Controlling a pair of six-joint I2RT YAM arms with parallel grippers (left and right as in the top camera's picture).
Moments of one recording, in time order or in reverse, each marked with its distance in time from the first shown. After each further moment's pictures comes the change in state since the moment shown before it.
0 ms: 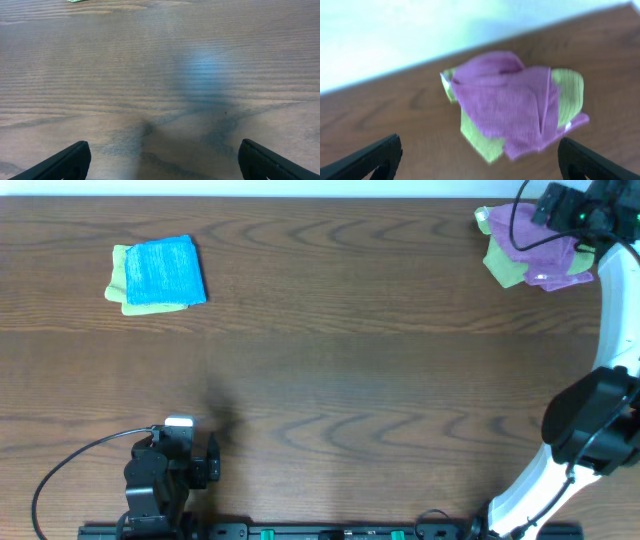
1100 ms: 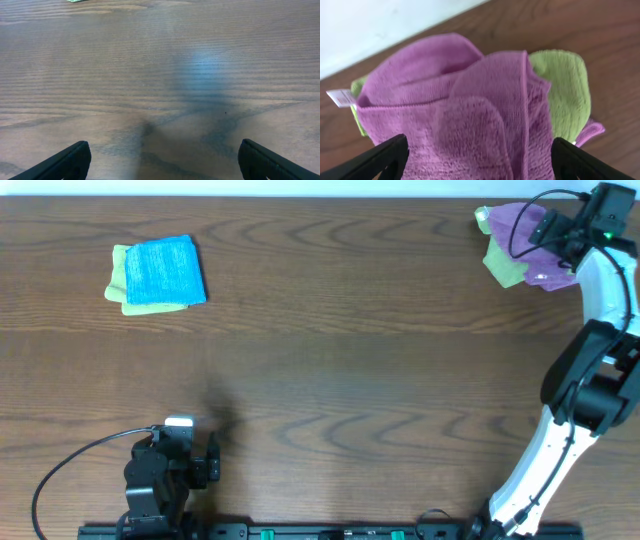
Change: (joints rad) left arm 0.000 0.000 0.000 0.000 0.000 0.000; right arm -0.053 0.309 0.001 0.196 0.089 0.075
